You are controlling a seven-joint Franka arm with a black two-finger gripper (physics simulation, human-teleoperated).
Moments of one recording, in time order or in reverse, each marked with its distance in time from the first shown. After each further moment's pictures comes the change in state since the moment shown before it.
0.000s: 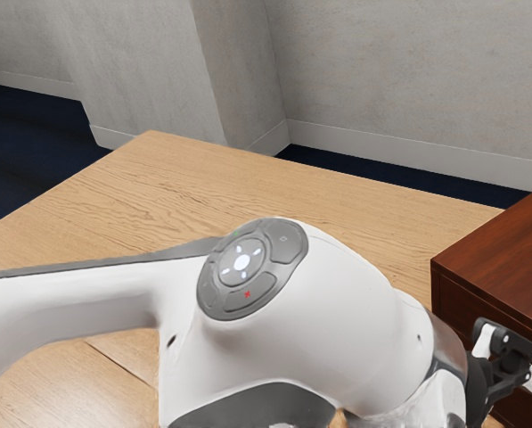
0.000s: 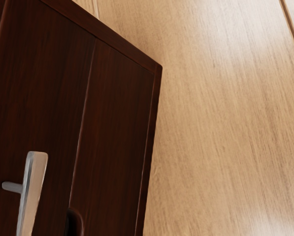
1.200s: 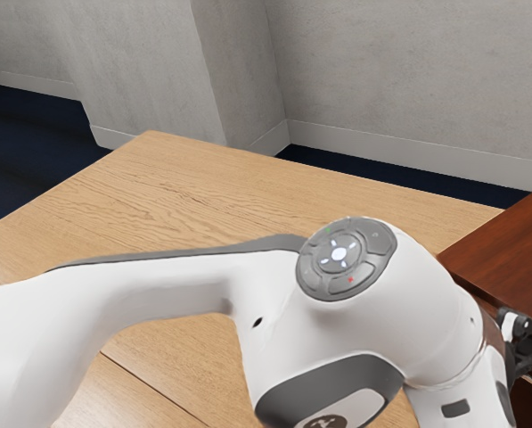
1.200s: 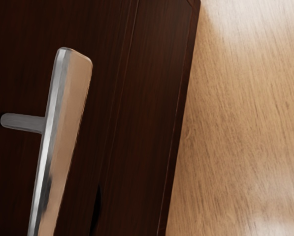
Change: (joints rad) arm 0.023 0.195 0.041 0.115 0.051 0.025 -0.020
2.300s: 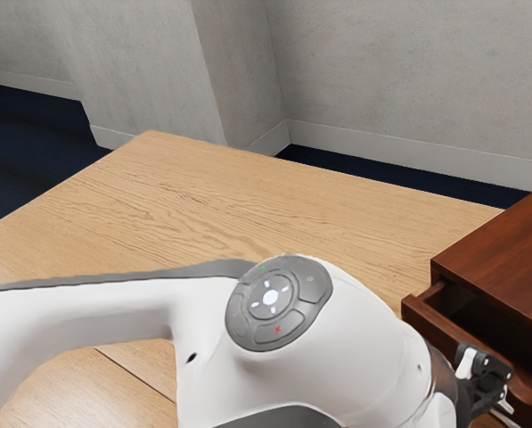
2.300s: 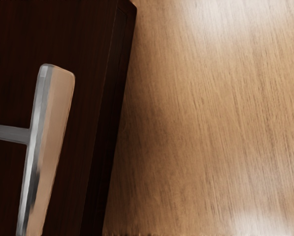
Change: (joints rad) arm 0.000 -0.179 -0.037 -0.189 0.001 -0.005 -0.033
